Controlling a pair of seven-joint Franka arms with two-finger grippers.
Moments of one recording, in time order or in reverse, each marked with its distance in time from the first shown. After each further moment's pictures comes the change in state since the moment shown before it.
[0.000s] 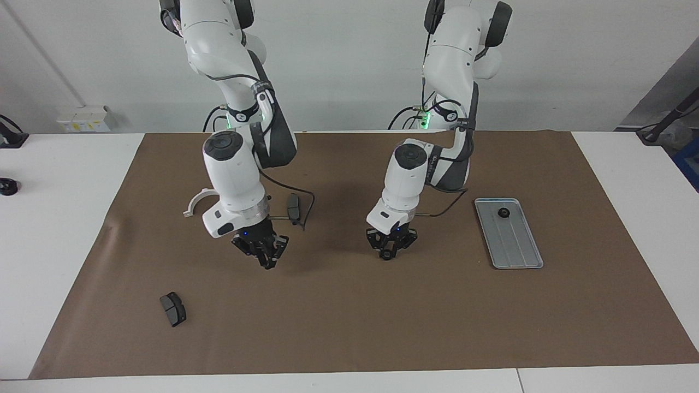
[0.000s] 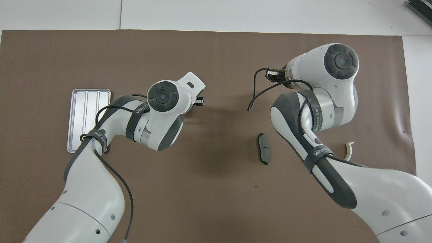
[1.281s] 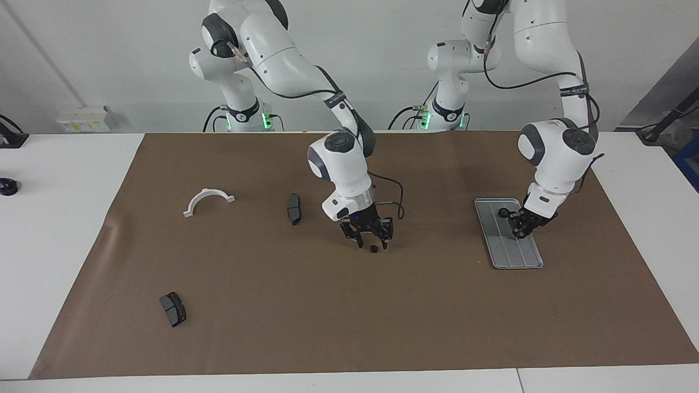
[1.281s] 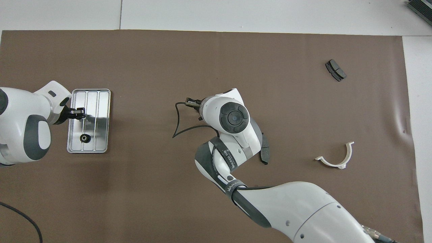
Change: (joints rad) left arm 0.562 -0.256 0.007 -0.366 0.001 0.028 0.511; right arm 0.258 0.164 0.051 -0.003 0.001 0.335 0.382
